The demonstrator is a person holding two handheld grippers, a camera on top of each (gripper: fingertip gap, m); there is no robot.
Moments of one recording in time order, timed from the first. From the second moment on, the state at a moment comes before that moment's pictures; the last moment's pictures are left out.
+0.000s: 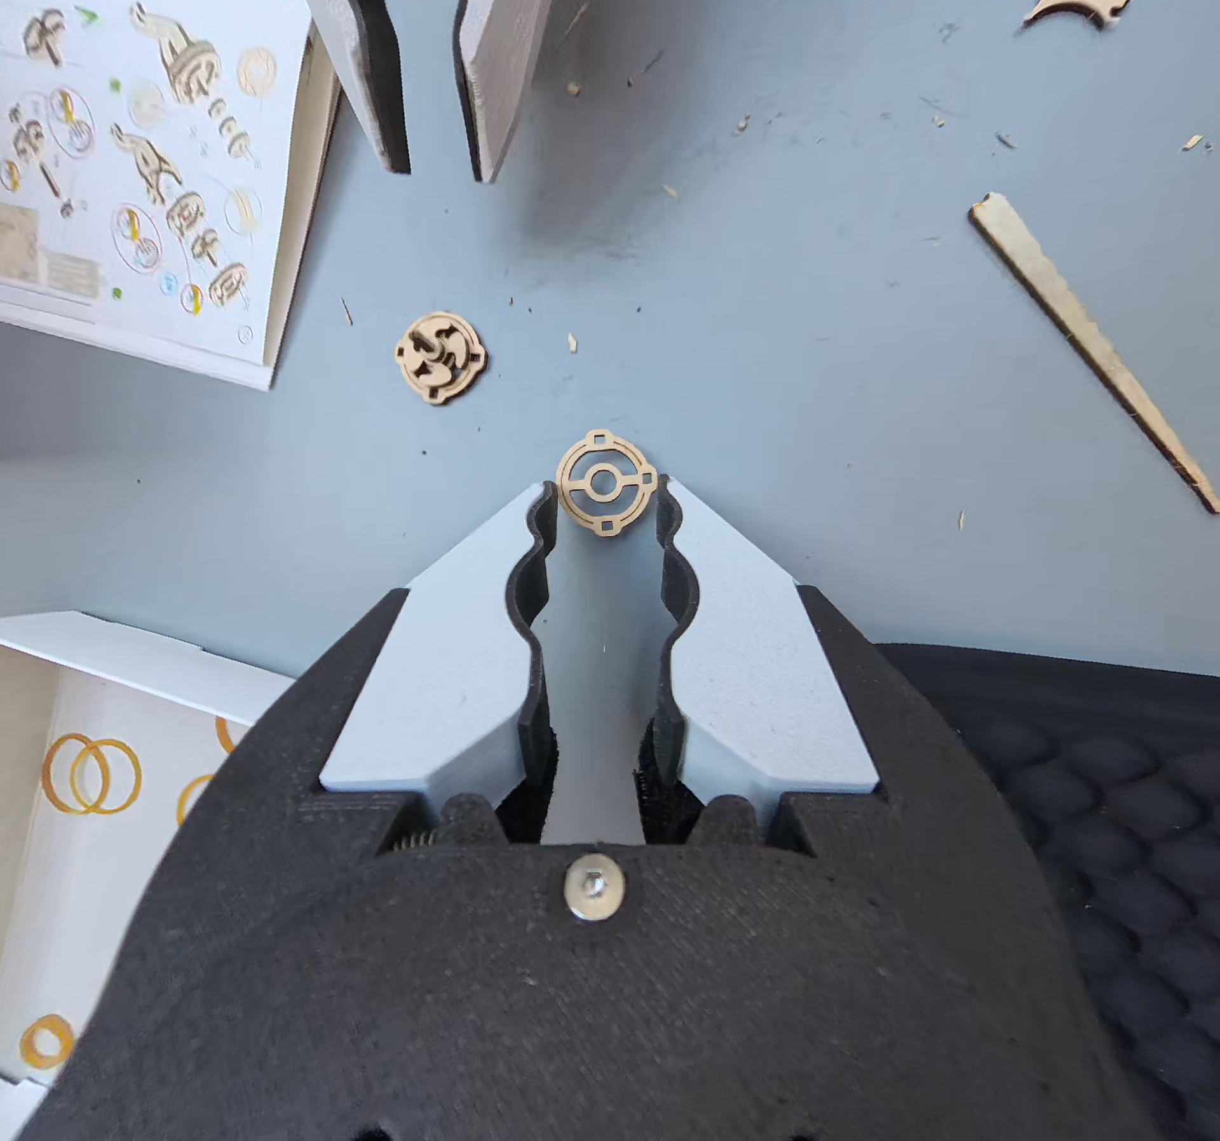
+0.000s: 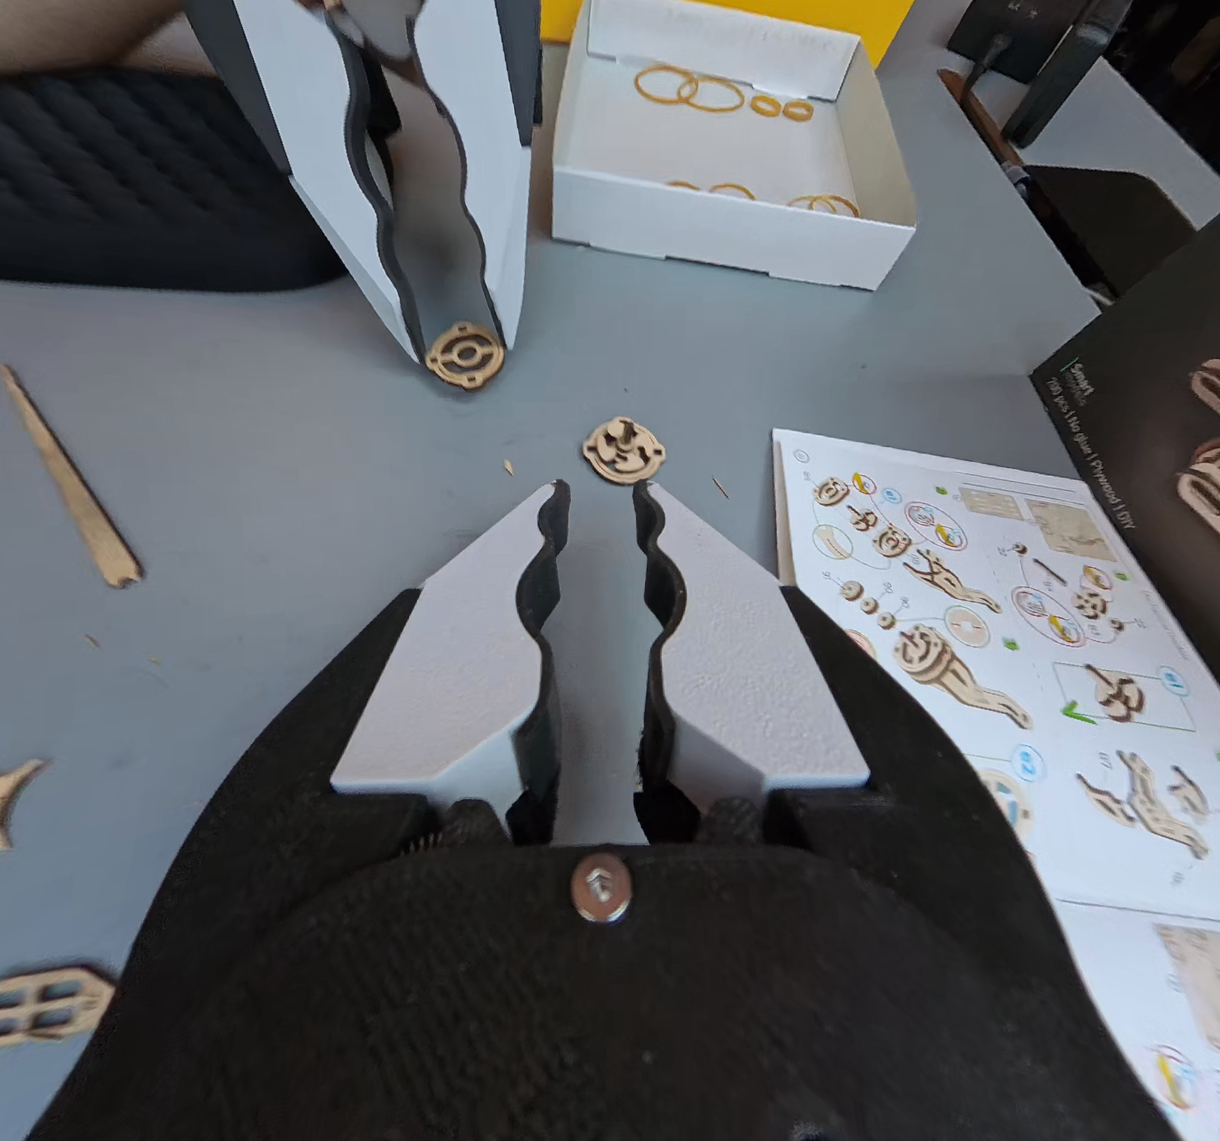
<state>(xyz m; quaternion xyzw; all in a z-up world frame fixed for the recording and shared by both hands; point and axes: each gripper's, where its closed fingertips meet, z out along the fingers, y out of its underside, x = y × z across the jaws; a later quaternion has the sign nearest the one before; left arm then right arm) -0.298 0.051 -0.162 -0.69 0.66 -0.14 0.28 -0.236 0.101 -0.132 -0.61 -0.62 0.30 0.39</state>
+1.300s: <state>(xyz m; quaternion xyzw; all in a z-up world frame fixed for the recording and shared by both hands) -0.255 0.067 -0.079 -0.69 0.44 -0.45 0.37 -0.240 0.096 -0.073 -0.65 -0.30 0.68 0.17</state>
